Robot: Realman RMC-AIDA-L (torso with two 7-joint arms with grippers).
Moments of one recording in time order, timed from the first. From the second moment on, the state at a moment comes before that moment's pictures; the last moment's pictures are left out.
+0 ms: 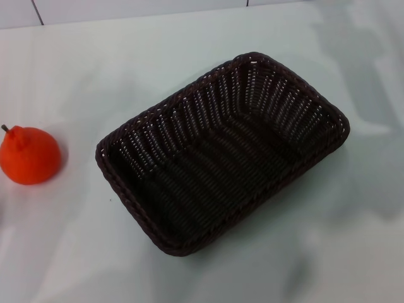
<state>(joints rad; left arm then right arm) -0.17 -2.17 -2.69 -0.16 0.95 -1.89 2.33 0.66 2.09 -0.21 -0.12 2.18 1.25 0.47</state>
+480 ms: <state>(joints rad) -0.17 -2.17 -2.69 -0.16 0.95 -1.90 2.33 0.66 2.08 -0.28 -0.12 2.14 1.21 0.55</state>
